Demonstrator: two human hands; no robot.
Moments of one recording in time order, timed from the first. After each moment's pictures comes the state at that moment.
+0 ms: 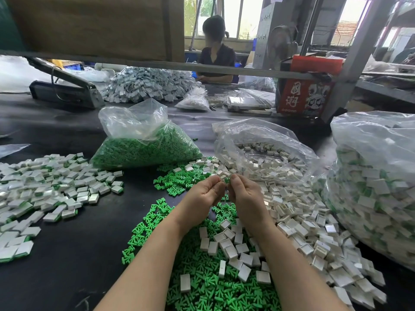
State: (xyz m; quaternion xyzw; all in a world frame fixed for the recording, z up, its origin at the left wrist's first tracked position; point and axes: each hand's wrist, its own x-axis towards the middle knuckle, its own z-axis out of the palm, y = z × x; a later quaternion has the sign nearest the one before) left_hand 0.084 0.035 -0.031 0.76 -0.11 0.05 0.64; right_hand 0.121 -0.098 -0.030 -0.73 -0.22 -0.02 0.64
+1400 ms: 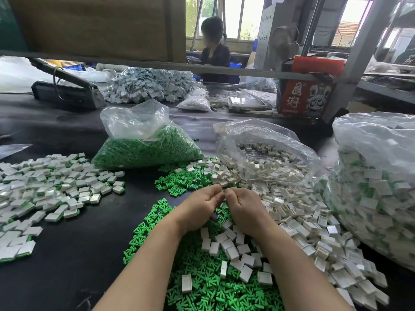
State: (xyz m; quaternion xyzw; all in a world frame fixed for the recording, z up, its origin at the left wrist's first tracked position) left_hand 0.086 0.040 -0.035 0.82 -0.08 -0.01 0.56; right_hand 0.129 -0.106 -0.039 -0.88 -0.29 -0.05 0.37
